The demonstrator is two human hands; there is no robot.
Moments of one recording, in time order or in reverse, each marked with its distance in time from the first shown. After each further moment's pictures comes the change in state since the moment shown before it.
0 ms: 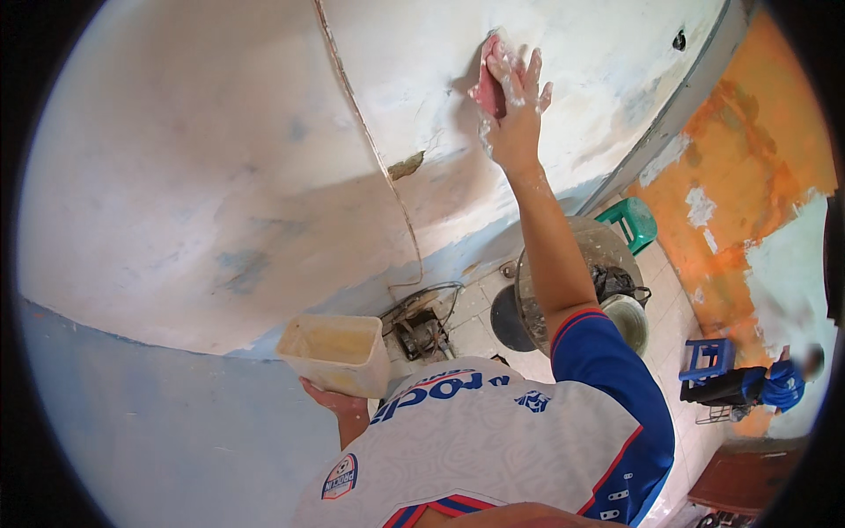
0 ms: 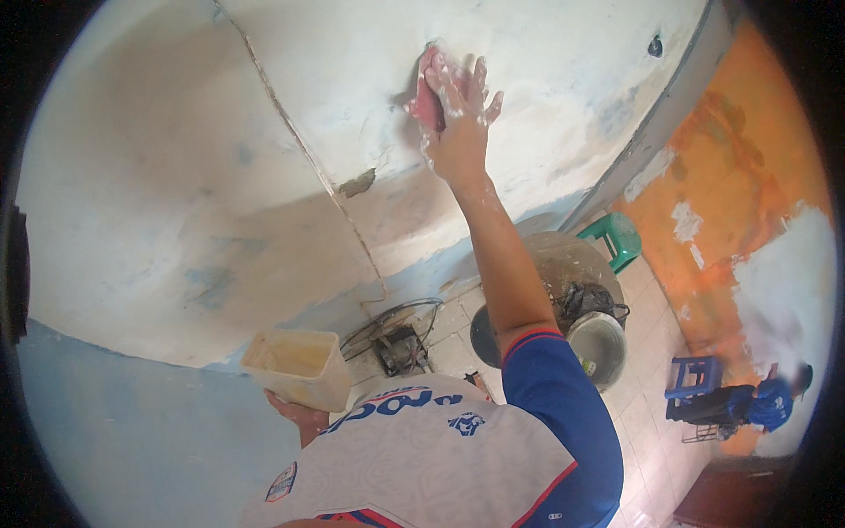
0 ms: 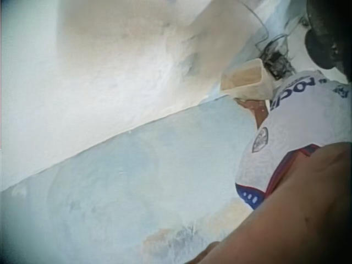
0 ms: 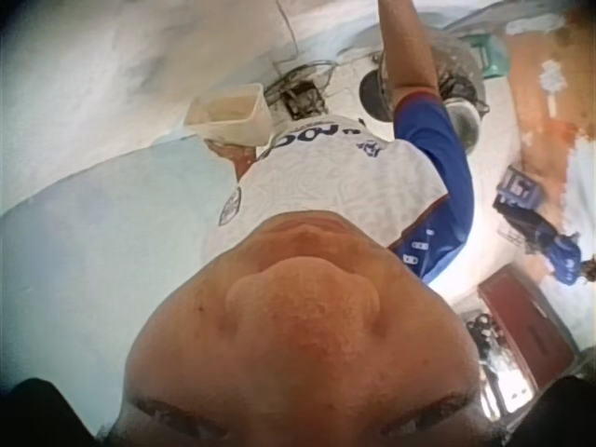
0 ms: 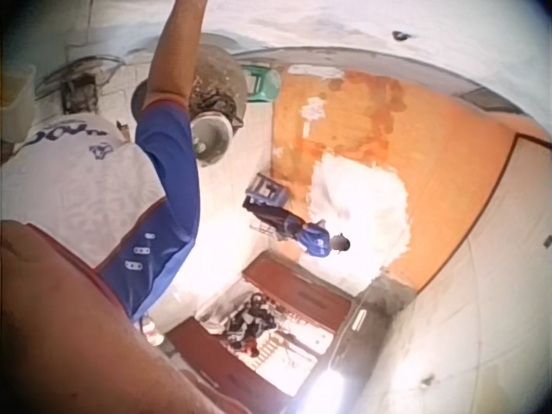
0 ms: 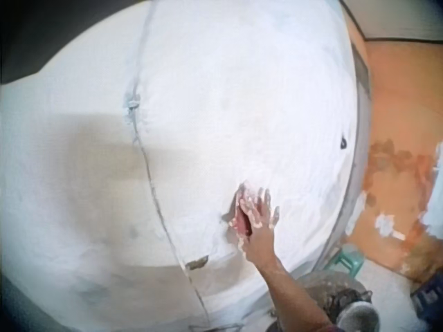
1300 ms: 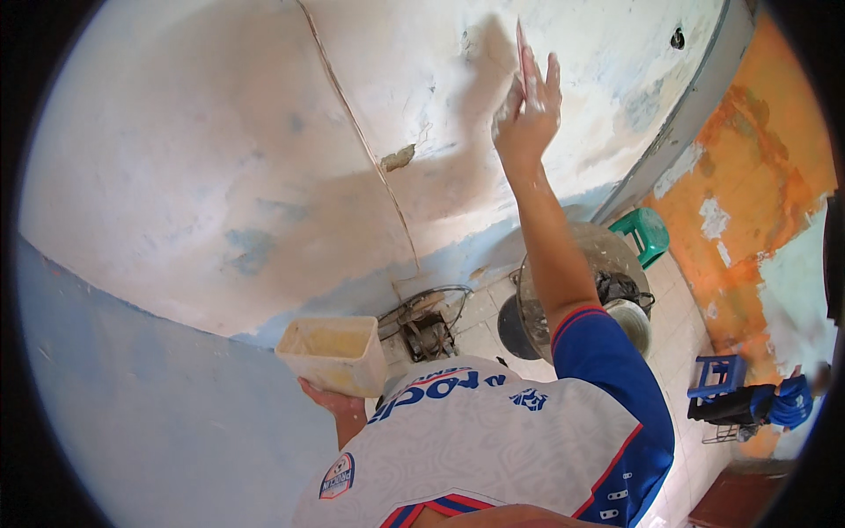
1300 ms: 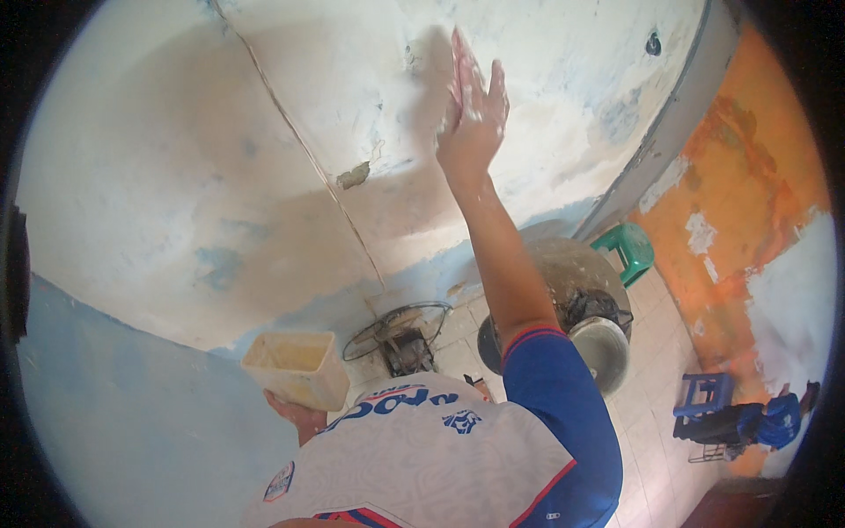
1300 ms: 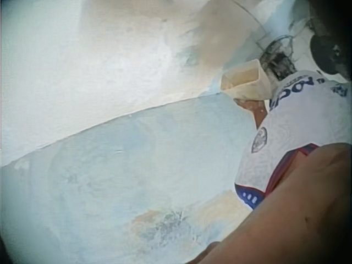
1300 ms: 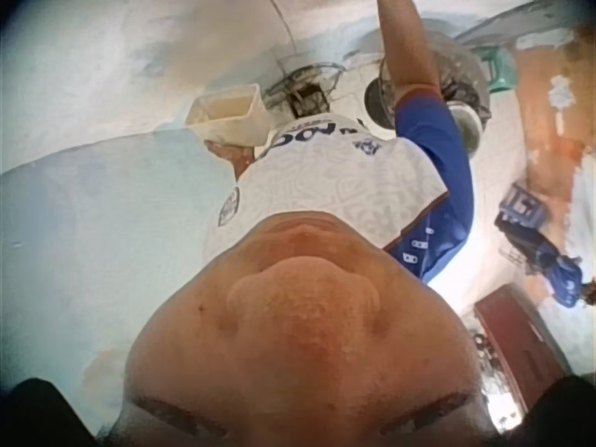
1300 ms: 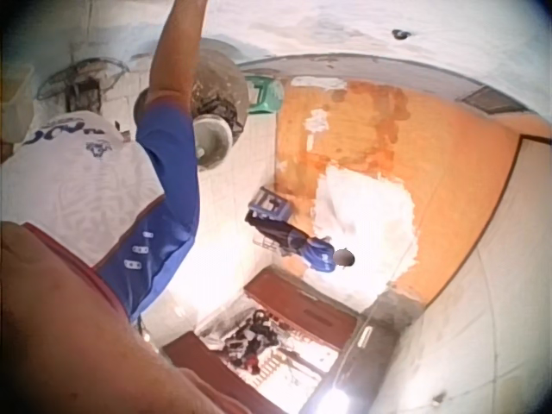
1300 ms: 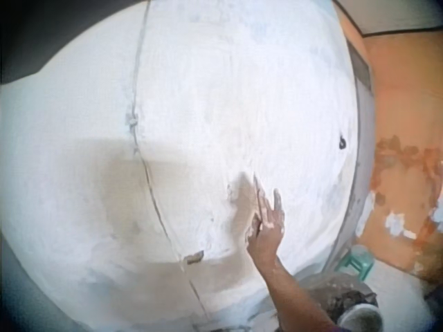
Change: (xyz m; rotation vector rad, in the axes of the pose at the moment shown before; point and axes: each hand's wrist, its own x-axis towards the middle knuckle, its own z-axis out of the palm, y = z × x) left_hand -0.048 -0.004 -0.013 -0.005 0.067 0.064; right_hand 0.012 -0.030 -0.044 0.025 0.341 -0.106
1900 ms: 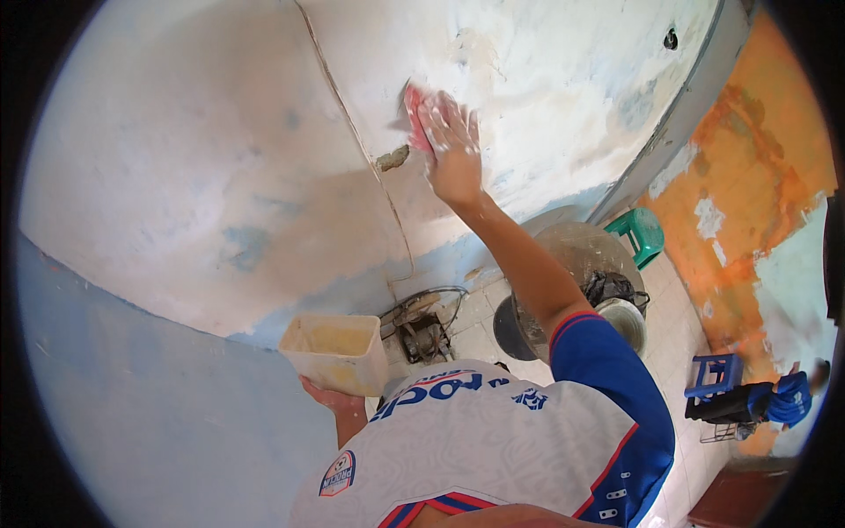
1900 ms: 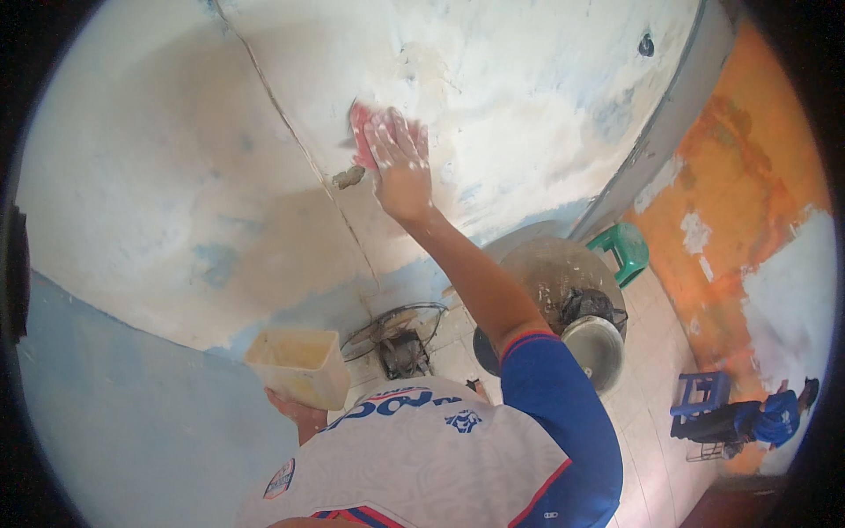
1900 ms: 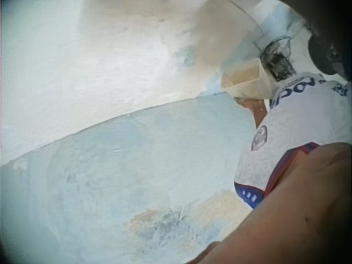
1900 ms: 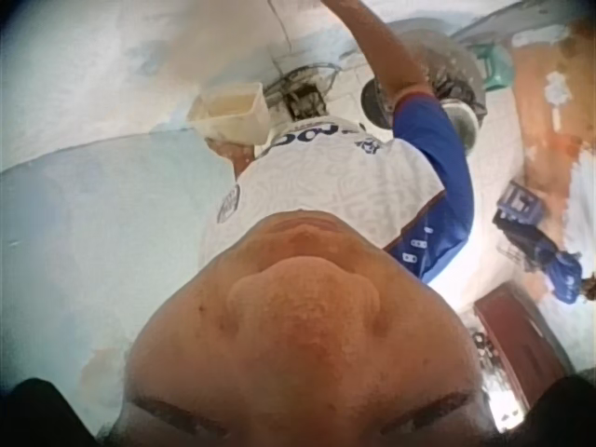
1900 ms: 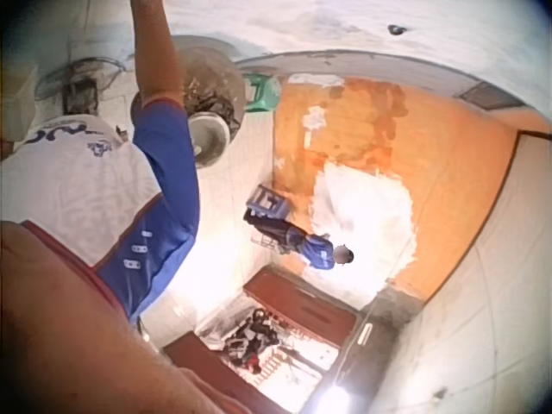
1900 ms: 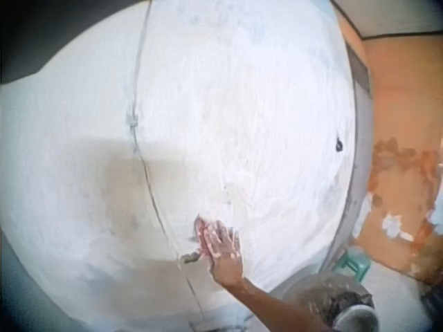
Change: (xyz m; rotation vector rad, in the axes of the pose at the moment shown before) left_hand 0.000 -0.013 -0.003 -0.045 -0.055 -0.003; right_hand -0.090 -0.022 0.037 -0.056 -0.372 -0.046
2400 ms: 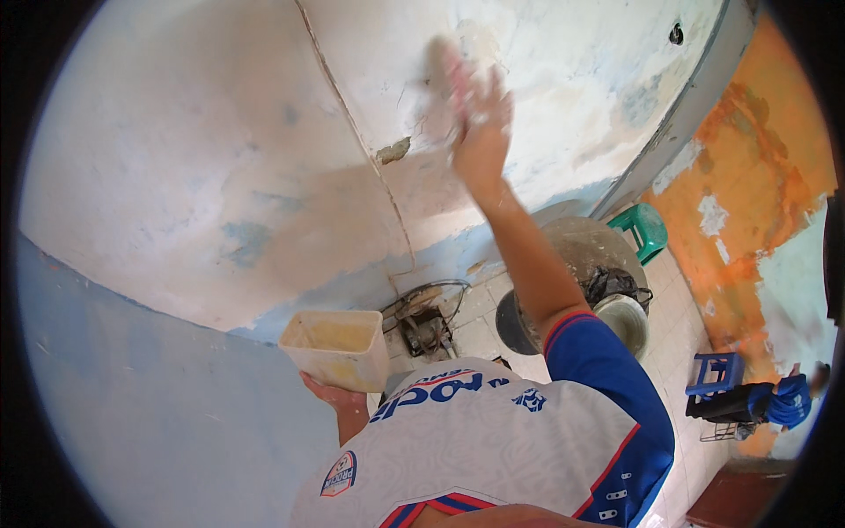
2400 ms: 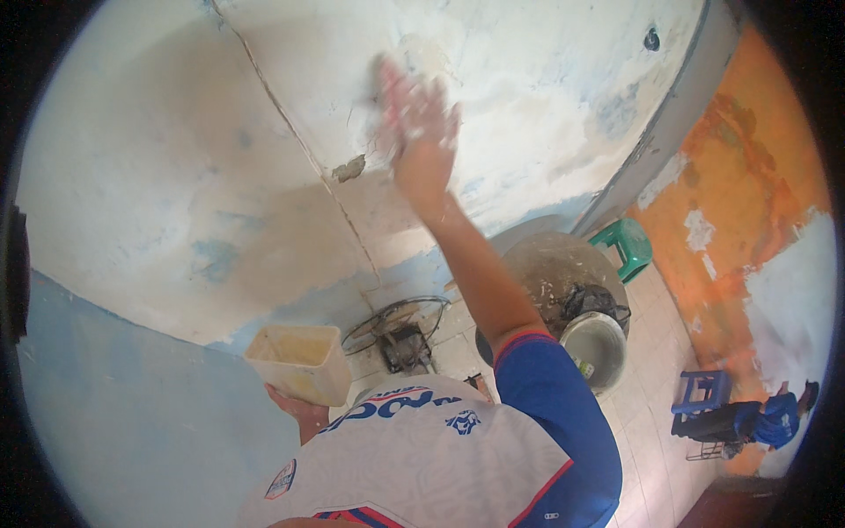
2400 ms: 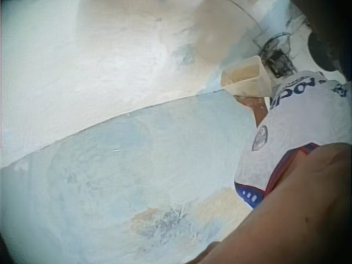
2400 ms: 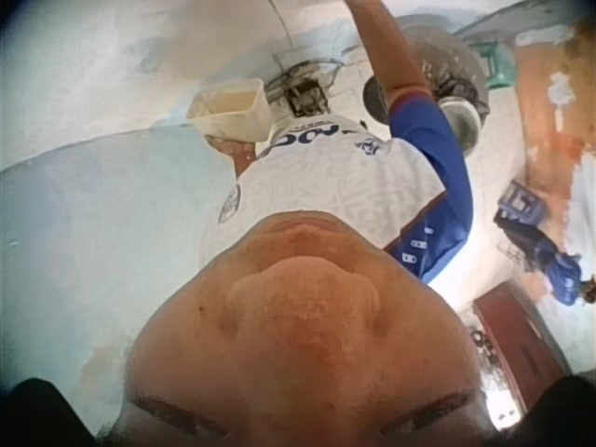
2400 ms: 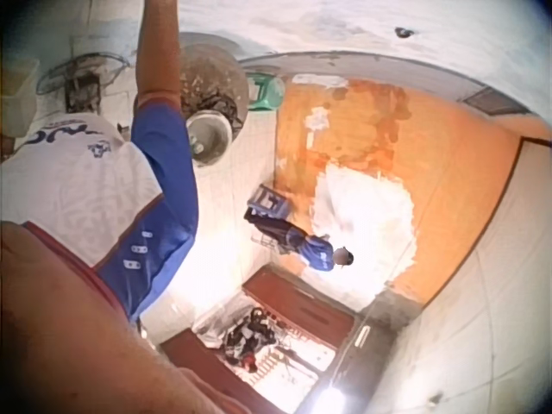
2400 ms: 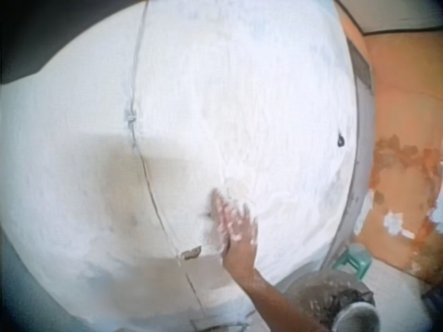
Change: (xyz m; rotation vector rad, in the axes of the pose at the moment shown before) left_hand -0.009 0.003 0.003 -0.015 0.027 -0.013; right_hand 0.028 -0.005 -0.028 0.003 0.122 0.089
